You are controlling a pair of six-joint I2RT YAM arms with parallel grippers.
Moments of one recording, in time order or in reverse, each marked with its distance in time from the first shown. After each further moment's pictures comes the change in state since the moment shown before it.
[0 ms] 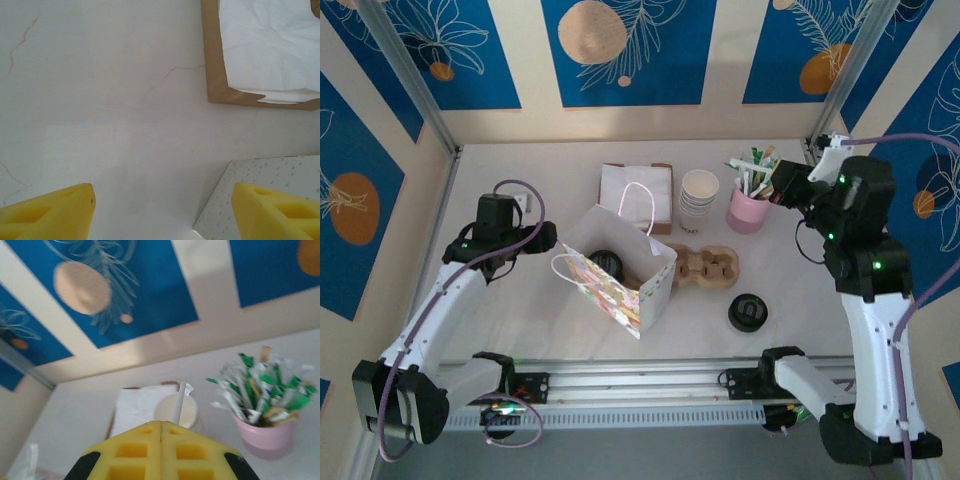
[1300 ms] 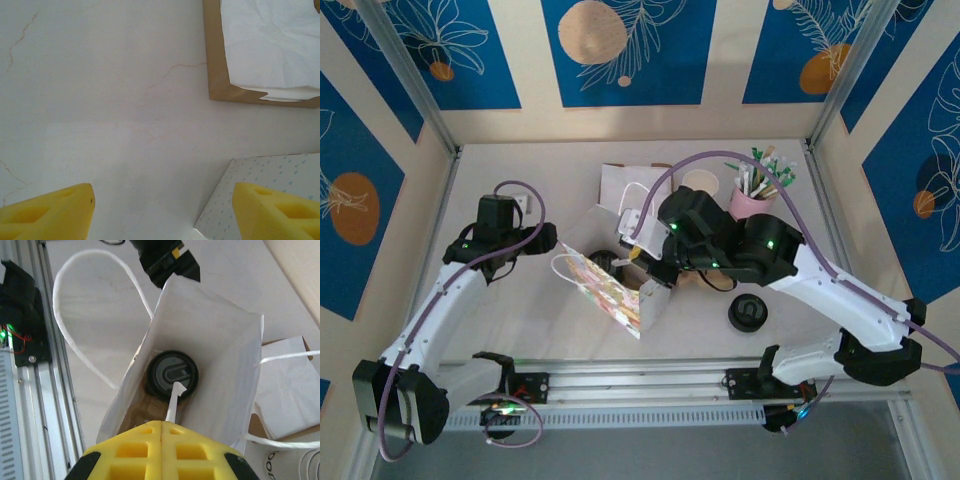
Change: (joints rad) left arm 0.000 0.000 -0.008 0.000 0.000 0.000; right arm 1.013 0.370 0.194 -0.303 0.199 -0.609
